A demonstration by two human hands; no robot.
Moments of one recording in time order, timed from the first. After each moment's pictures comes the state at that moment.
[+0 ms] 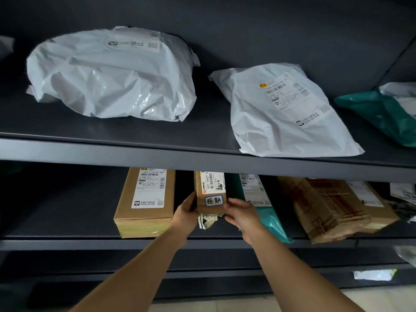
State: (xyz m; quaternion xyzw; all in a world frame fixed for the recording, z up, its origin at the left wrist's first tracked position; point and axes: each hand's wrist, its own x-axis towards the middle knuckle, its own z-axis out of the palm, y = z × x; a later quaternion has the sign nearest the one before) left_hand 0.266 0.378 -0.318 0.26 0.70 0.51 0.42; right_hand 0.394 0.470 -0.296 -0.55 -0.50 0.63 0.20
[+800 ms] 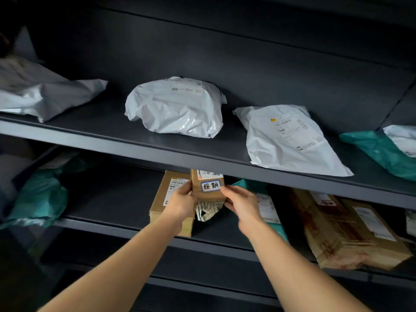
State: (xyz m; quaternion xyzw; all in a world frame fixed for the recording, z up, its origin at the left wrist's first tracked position) left_hand 0.265 0.297 -0.198 0.20 0.68 0.62 0.35; right_hand 0.364 0.414 -0.211 -0.41 -0.55 0.66 0.31
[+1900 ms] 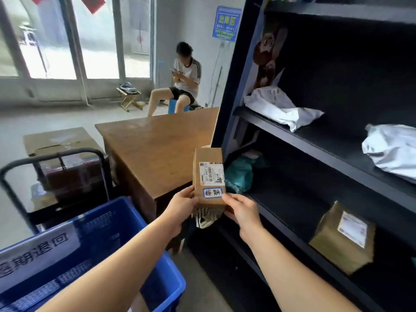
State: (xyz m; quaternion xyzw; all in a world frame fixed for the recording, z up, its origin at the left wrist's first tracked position) left_hand 0.209 -0.160 -0.204 -0.05 0.67 0.72 0.15; right_hand 0.208 0.001 -0.224 -0.20 -0.67 0.71 0.02
